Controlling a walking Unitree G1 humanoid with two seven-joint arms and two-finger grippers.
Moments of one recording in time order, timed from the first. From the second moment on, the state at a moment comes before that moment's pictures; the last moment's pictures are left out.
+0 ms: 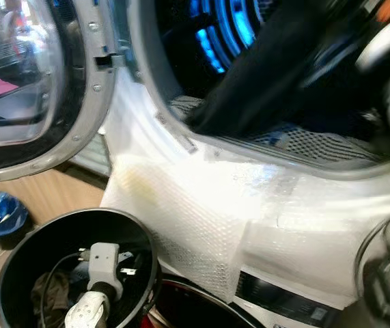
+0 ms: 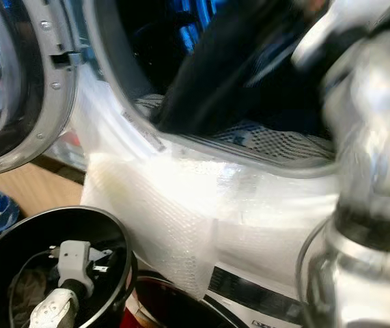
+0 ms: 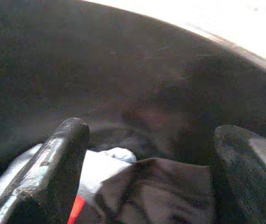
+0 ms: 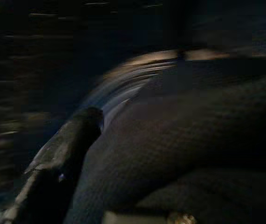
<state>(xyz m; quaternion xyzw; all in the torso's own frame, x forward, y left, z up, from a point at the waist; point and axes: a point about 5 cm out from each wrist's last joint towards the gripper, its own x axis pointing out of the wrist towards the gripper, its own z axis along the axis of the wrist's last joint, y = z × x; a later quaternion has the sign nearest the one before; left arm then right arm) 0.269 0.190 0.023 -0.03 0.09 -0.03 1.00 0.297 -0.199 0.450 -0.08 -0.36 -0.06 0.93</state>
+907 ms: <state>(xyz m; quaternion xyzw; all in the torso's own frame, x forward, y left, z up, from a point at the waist) 0.270 0.184 0.023 -0.04 0.09 -0.03 0.99 0.354 -0.088 0.333 0.00 -0.08 0.09 0.99</state>
